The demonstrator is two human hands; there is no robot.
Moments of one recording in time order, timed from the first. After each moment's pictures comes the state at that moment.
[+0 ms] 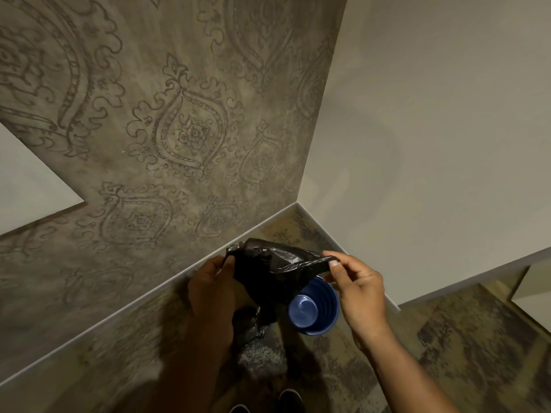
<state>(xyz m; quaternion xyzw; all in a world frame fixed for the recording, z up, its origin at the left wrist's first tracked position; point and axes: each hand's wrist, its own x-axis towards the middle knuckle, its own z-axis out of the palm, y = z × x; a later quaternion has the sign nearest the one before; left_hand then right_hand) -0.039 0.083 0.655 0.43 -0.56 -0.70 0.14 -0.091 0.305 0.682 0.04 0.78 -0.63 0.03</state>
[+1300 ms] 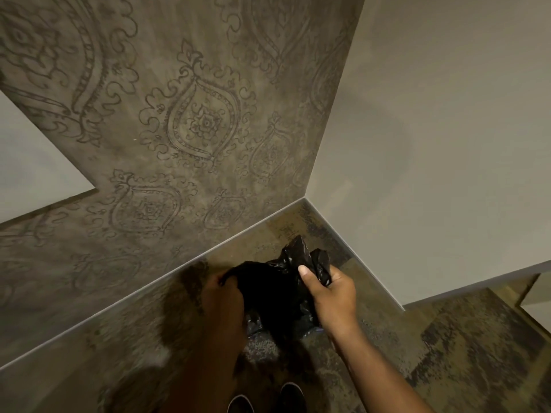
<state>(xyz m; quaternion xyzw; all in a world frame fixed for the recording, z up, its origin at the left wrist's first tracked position) -0.023 0.090 0.629 0.52 -0.47 -0.70 0.09 -0.076 0.262 0.645 0.09 0.79 -0.60 0.13</state>
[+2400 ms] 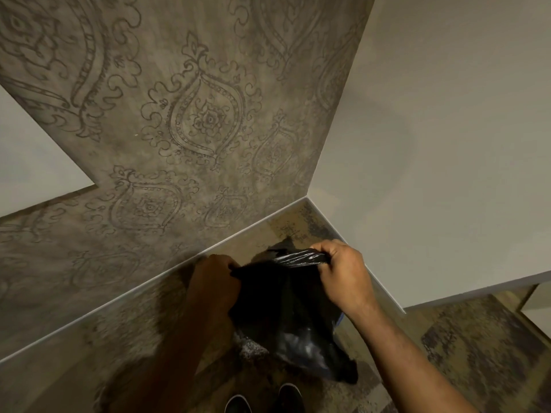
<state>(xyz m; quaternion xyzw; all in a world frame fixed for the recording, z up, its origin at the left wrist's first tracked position) -0.042 0.031 0.638 0.29 -0.89 -0.35 -0.05 -0.125 0.257 0.683 -0.13 0.93 -0.33 0.08</state>
